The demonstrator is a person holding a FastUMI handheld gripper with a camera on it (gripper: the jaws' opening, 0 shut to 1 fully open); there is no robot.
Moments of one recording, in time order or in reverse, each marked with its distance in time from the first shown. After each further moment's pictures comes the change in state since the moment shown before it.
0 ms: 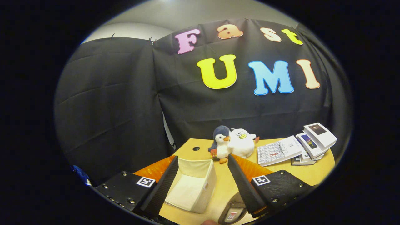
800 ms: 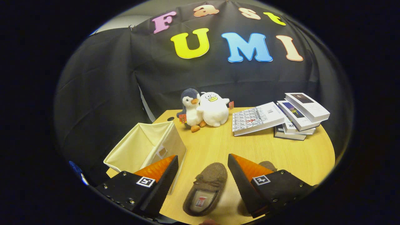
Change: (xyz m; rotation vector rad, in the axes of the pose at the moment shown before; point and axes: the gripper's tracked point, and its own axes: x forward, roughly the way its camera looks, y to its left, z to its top) arm -0.006 -0.098 -0.128 0.035 0.244 -0.118
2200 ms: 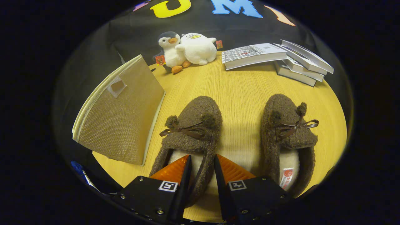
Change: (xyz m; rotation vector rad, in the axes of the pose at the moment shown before) arm 0.046 -0.018 -0.156 0.126 0.407 -0.026
